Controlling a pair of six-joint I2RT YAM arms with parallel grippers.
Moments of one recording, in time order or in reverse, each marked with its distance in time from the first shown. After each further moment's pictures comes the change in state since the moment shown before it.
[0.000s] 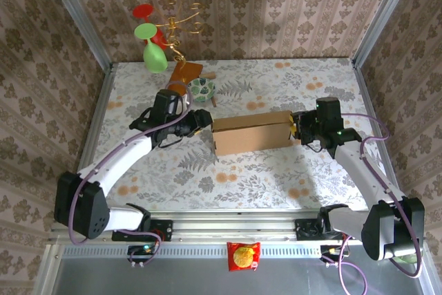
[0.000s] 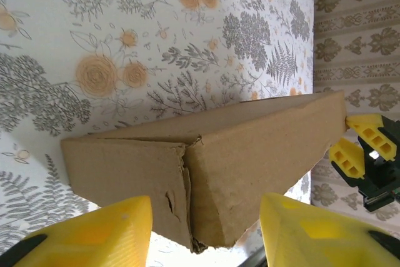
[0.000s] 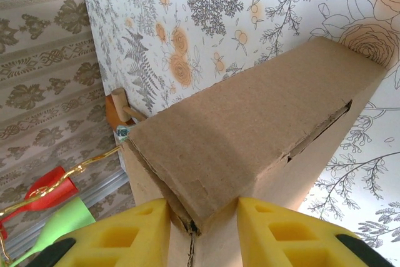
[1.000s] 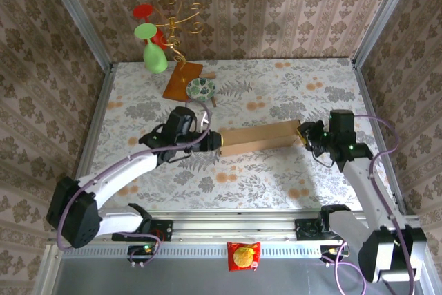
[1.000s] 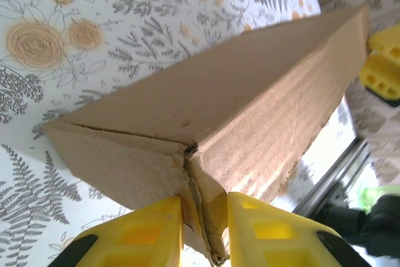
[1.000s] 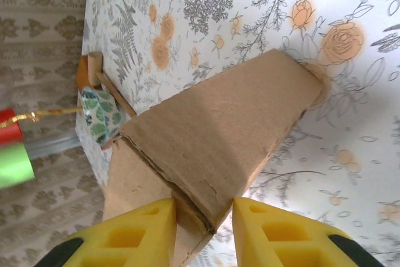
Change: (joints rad) left arm -0.224 -0.104 -0.161 0.076 -0.097 0.245; right arm -0.109 -0.215 -0.135 -0.094 -0.106 -0.438
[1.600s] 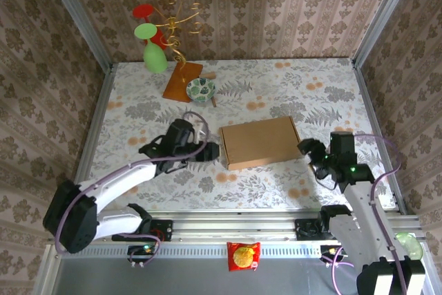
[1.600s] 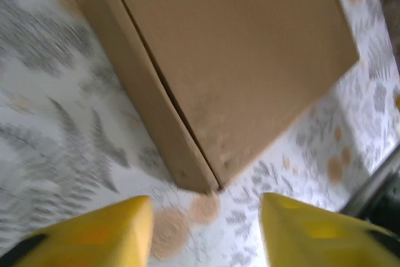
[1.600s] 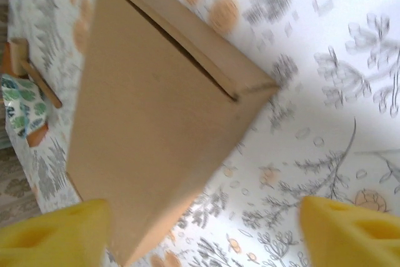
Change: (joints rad) left arm 0.055 -0.056 -0.130 0.057 -0.082 -0.012; right arm -0.009 -0.183 -0.095 -0.190 0.115 -0.100
